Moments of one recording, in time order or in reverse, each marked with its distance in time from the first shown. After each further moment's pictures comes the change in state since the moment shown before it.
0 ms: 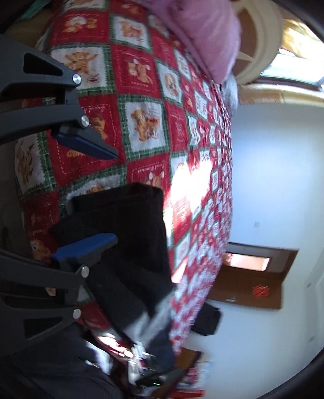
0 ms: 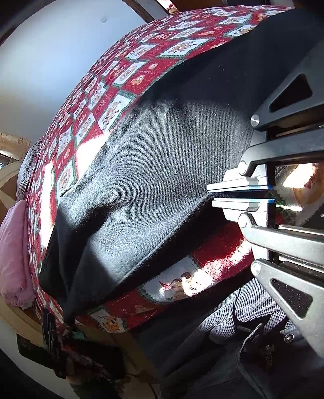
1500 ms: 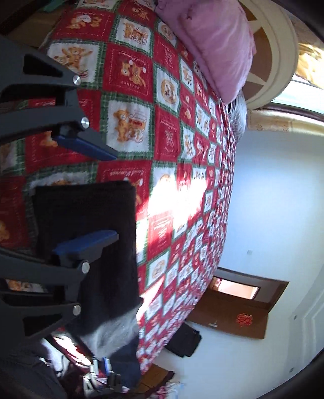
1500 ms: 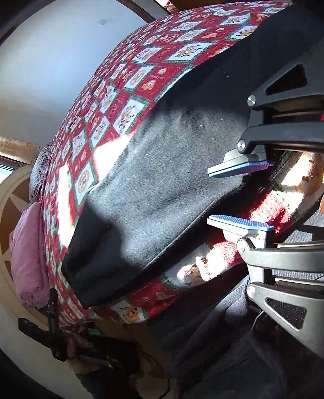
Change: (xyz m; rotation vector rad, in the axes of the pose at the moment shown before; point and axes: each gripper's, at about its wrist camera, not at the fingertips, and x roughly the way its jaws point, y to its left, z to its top) left arm 0.022 -0.021 0.028 -0.083 0.013 0.128; right arm -0.030 0.007 0.014 0.027 -0.101 0.035
